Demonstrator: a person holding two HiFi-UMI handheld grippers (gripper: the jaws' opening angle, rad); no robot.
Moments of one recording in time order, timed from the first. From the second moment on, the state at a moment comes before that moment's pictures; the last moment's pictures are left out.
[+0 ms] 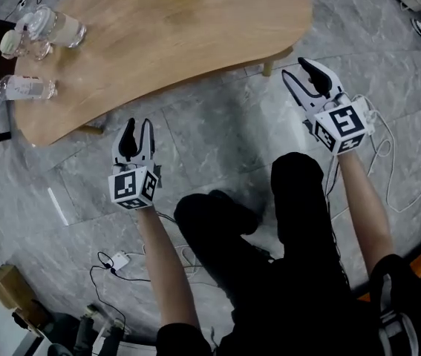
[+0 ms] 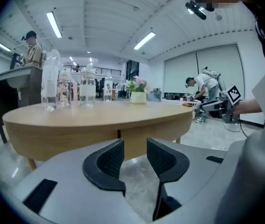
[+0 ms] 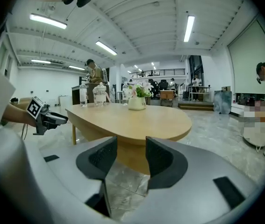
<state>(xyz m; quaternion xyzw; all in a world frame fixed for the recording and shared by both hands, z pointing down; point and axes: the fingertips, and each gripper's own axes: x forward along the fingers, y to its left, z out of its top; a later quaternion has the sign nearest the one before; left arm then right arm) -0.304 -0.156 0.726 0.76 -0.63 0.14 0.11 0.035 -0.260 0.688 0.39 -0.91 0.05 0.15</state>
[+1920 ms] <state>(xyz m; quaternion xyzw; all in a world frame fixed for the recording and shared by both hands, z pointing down) -0.050 0.077 0.007 0.77 -0.63 0.01 0.05 0.117 0.009 0.013 0.27 -0.96 0.04 0.07</state>
